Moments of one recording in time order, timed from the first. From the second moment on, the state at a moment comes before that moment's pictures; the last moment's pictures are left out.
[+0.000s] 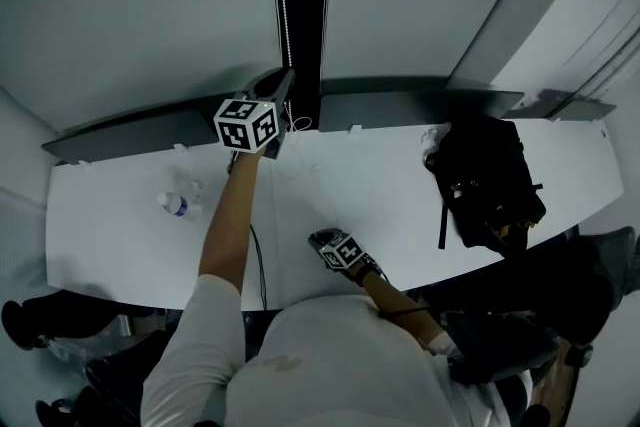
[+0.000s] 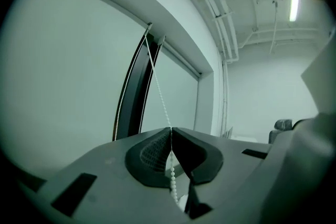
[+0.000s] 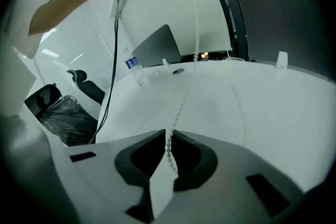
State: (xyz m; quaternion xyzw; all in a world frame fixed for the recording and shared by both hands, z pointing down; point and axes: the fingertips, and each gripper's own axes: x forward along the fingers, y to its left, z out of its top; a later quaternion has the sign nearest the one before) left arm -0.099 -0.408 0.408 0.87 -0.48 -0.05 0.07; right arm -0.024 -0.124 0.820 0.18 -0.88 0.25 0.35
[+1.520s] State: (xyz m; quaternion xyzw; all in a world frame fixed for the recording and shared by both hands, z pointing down) left arm -0.070 -0.240 0.516 0.85 -0.51 -0.05 0.10; right arm -0.100 -0.413 0.321 0.20 -0.95 0.19 -0.14
